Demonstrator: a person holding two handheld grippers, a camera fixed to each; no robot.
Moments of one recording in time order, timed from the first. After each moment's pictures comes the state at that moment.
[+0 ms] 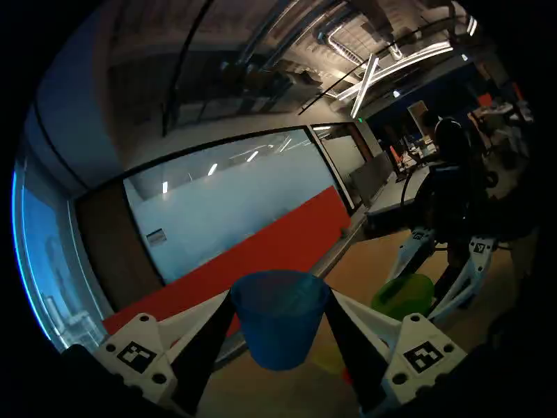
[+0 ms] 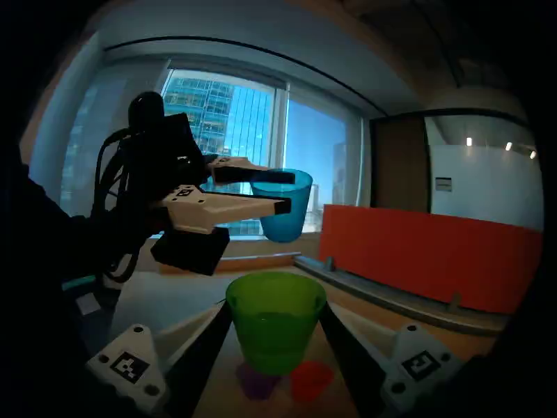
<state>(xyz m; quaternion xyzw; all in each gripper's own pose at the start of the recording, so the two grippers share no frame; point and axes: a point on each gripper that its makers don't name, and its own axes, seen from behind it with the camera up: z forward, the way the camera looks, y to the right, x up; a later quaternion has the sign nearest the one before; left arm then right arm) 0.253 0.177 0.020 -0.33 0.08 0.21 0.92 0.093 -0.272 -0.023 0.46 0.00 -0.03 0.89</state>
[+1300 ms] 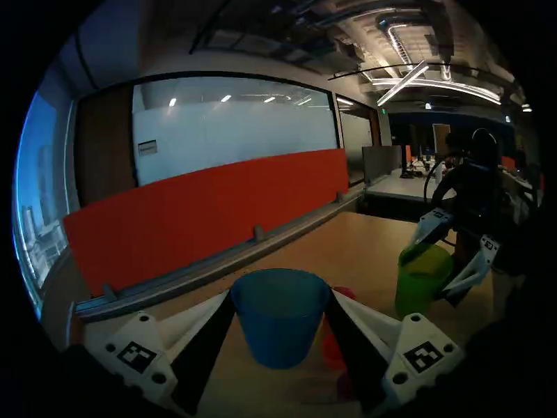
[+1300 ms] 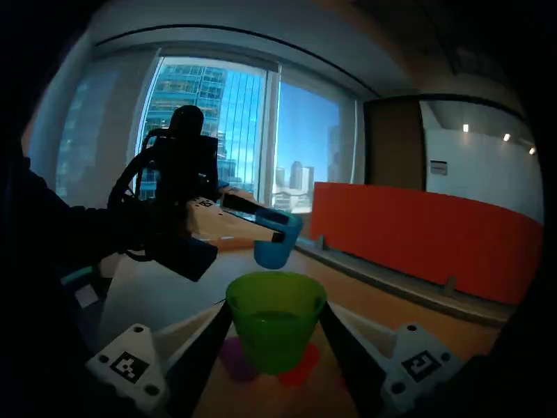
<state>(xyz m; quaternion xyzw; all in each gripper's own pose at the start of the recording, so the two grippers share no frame) 0.138 0.149 0.089 -0.34 -0.10 0.10 0.93 0.052 -0.253 0.002 0.45 -0.04 -0.05 0.89</state>
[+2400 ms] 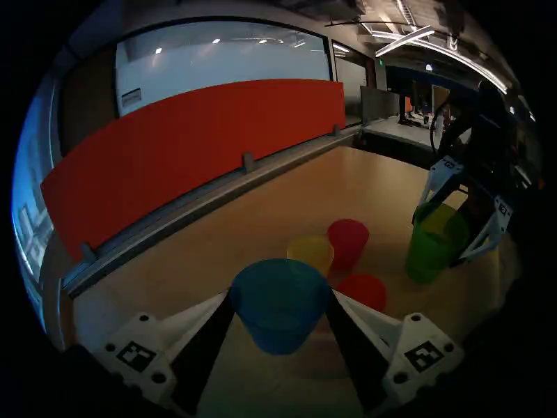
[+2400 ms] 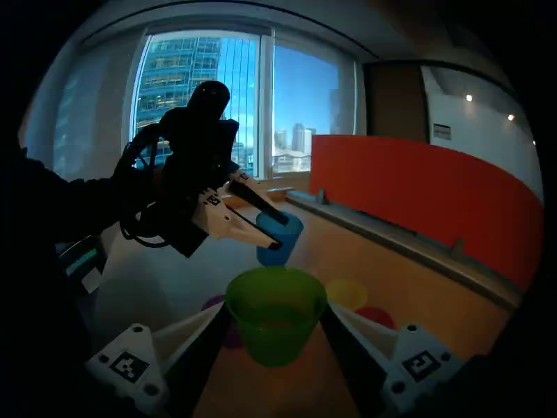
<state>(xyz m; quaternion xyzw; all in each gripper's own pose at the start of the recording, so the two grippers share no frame) 0.028 0.153 0.115 -0.35 -0.24 0.15 0.89 -0.017 -0.234 0.015 0.45 -0.15 -0.07 0.88</state>
